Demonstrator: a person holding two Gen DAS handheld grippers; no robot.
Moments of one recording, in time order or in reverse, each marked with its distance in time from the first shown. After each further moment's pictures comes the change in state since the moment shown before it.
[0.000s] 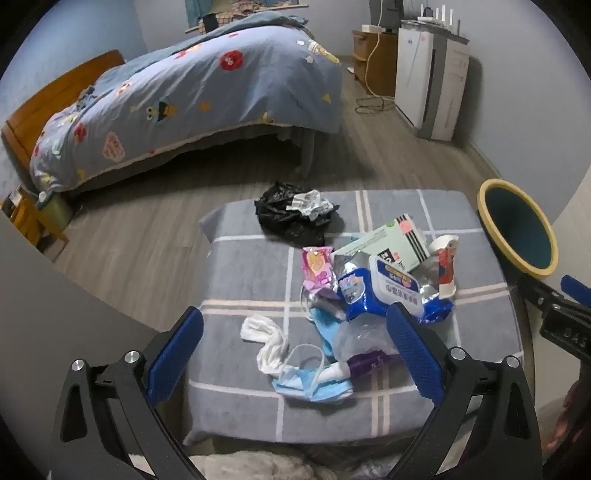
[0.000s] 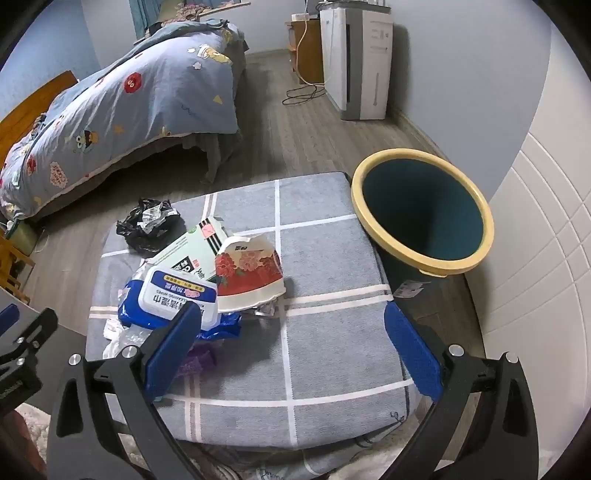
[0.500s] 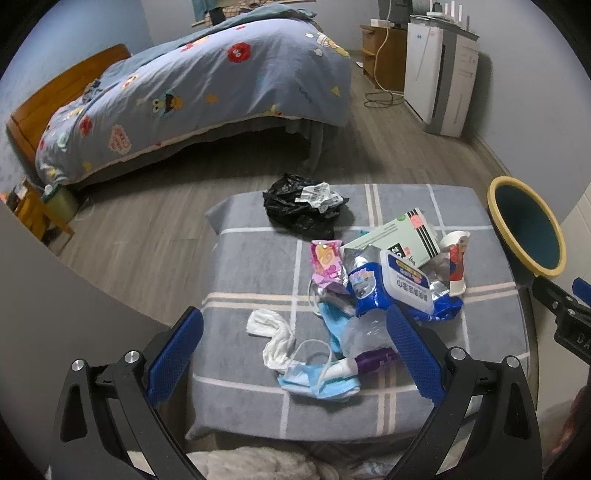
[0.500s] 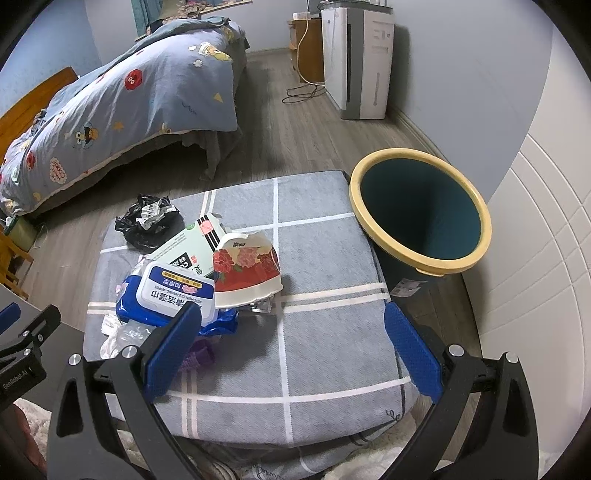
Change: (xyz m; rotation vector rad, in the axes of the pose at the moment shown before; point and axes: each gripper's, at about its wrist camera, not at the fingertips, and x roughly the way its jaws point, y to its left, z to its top) left arm 0.004 0.004 -0.001 -0.016 0.021 0.026; right arm -0.002 -0.001 -0.003 -0.004 0.002 -0.023
